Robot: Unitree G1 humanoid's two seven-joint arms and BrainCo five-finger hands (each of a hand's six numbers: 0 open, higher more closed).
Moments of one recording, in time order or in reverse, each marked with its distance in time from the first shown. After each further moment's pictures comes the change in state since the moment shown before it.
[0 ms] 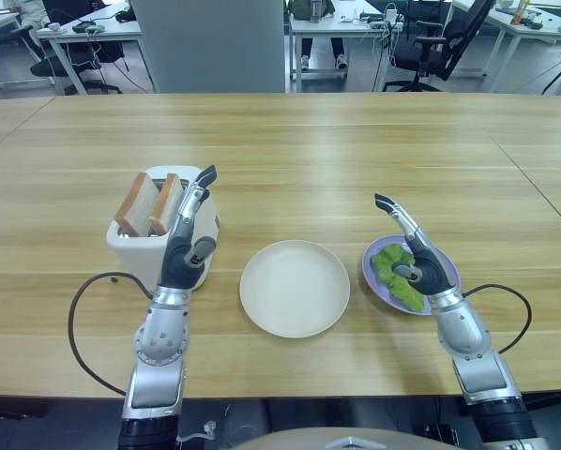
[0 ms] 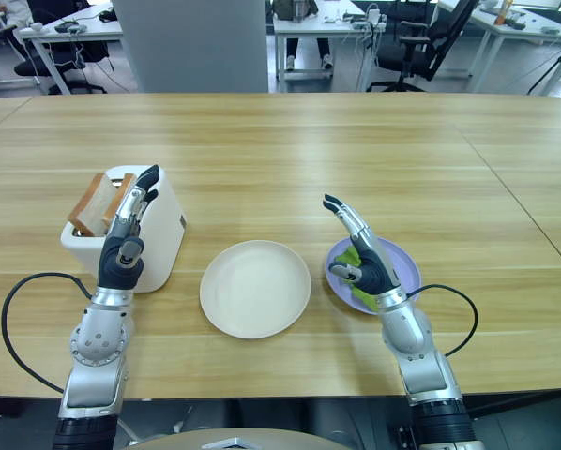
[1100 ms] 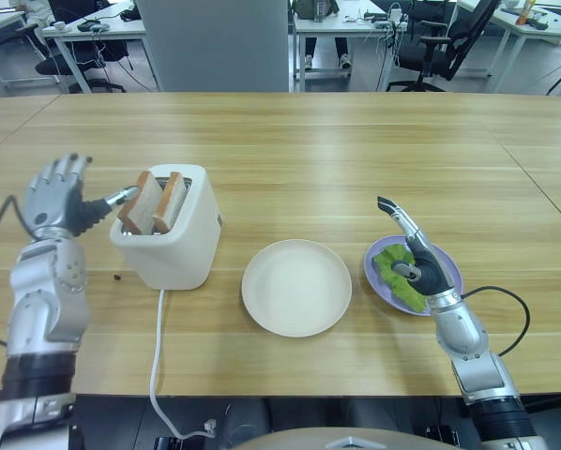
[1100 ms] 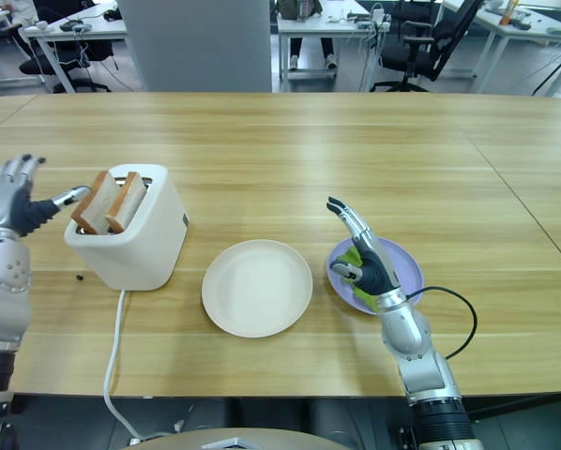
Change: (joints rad) left arm -0.295 0.572 0.079 0.384 0.627 0.641 -0.030; right arm -0.005 0.002 -0.002 0.050 -0.018 -0.003 -0.032
